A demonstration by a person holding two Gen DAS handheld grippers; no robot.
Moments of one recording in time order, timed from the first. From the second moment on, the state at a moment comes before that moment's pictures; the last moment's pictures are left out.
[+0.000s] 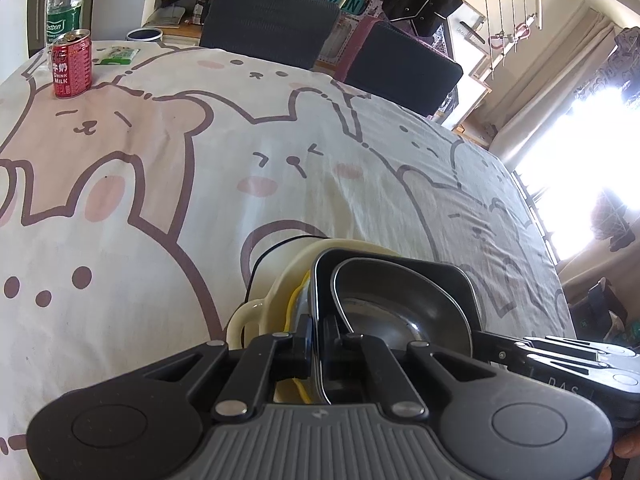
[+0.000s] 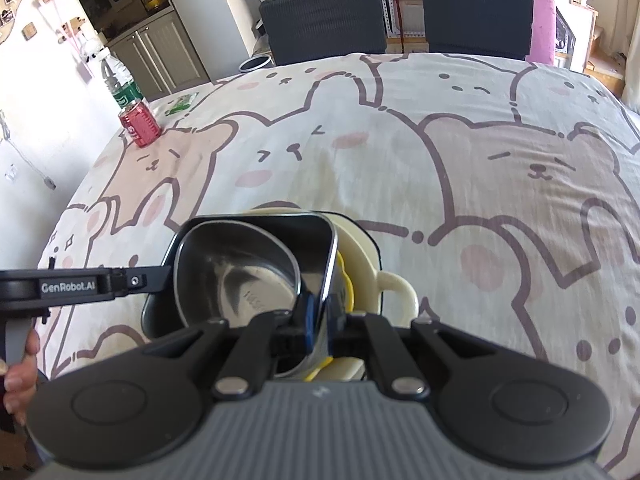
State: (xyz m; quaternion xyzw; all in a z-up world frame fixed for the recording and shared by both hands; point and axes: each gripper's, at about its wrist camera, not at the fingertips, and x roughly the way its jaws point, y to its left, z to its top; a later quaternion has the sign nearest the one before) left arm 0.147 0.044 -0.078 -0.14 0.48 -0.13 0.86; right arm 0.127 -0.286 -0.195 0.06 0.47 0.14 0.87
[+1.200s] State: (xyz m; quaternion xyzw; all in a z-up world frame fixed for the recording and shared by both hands) left arm 0.148 0.047 -0.072 -0.14 0.48 -0.14 0.85; right arm 0.132 -0.286 -0.198 0.06 0.48 0.13 0.87
